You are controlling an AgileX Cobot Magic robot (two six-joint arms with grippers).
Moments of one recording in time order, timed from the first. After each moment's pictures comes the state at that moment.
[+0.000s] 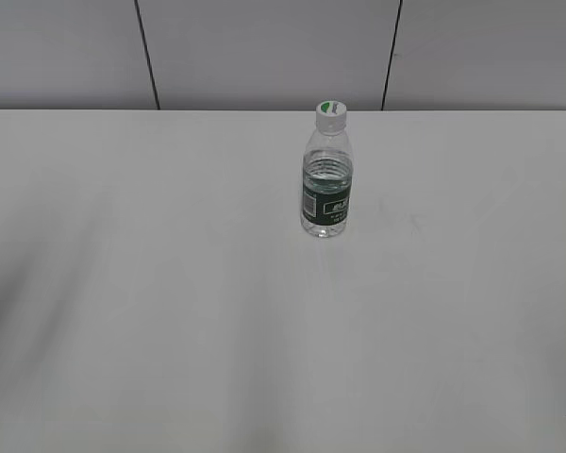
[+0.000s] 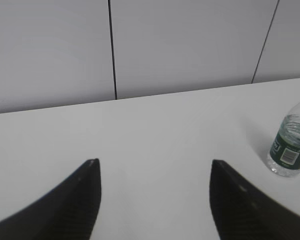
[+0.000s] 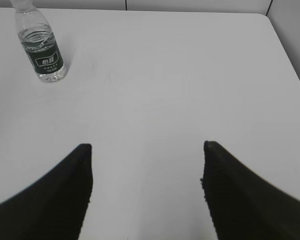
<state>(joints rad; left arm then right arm) -0.27 0.76 -0.45 0.03 0.03 -0.02 -0.10 -0.01 -0.52 0.18 1.04 -0.22</state>
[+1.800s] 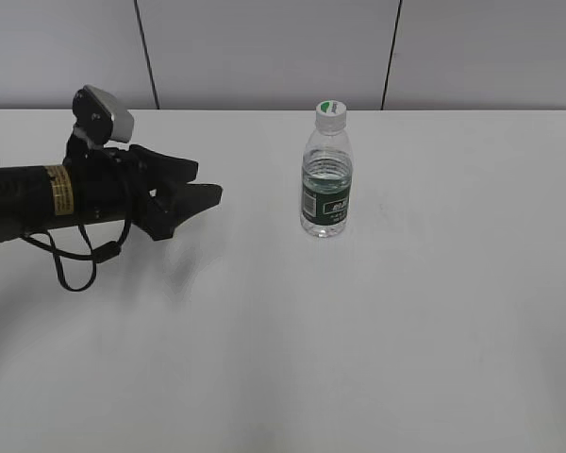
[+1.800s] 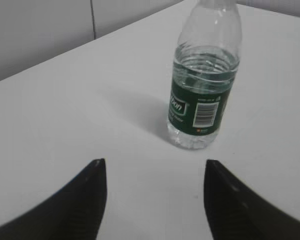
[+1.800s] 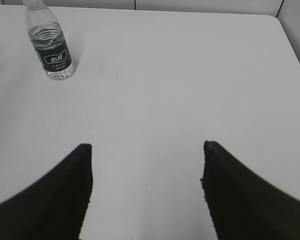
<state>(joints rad) -0.22 1.97 -0.82 0.97 -0.93 -0.42 -0.06 -0.01 -0.52 0.18 1.04 -0.22</state>
